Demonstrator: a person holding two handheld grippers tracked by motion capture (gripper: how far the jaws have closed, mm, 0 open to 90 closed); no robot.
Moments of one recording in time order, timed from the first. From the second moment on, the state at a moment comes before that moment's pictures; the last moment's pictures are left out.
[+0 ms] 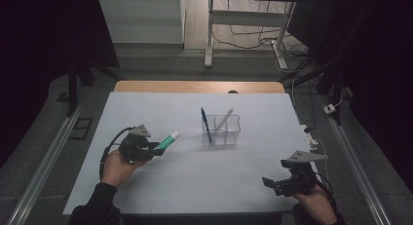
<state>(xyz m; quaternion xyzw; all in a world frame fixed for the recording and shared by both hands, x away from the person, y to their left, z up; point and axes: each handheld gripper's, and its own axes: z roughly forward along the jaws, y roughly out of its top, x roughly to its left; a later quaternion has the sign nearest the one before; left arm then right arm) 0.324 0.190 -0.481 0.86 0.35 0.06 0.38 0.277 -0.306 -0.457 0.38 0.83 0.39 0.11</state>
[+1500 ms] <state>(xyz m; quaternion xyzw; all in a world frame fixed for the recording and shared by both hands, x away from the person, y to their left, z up) 0.304 0.122 -0.462 0.84 0.25 0.03 0.48 0.291 -0.251 -0.441 0.28 0.83 0.47 0.06</state>
